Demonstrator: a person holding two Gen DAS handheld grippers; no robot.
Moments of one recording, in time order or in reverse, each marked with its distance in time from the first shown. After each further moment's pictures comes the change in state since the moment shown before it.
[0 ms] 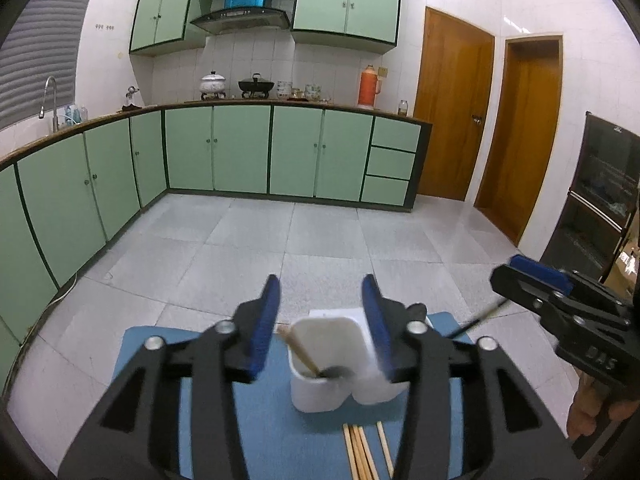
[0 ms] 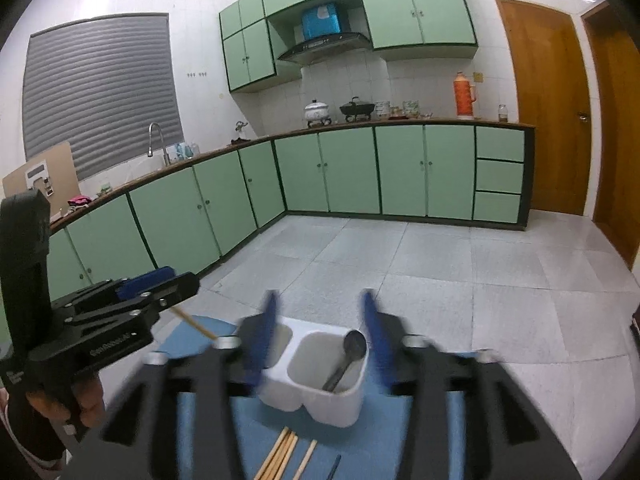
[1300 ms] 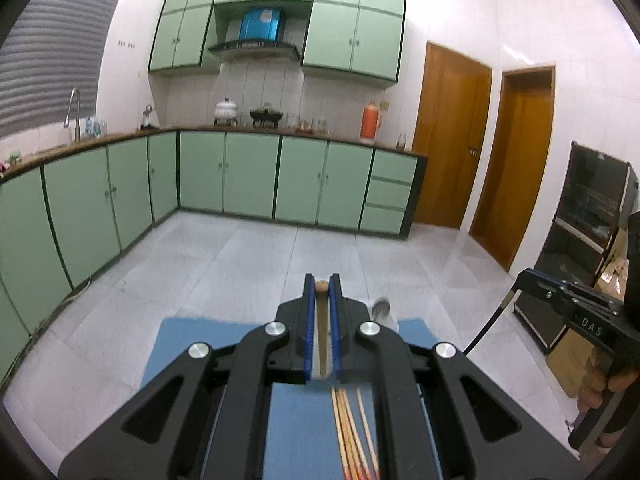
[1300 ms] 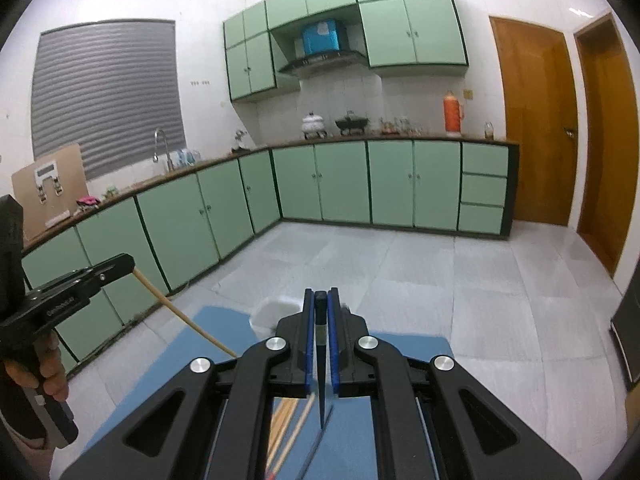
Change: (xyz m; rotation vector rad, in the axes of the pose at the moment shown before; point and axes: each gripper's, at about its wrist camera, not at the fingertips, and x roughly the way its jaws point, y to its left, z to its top) left arm -0.142 -0.014 0.004 -0.038 -0.112 0.010; right arm -0.119 0.017 0.015 -0.030 -0.035 -0.024
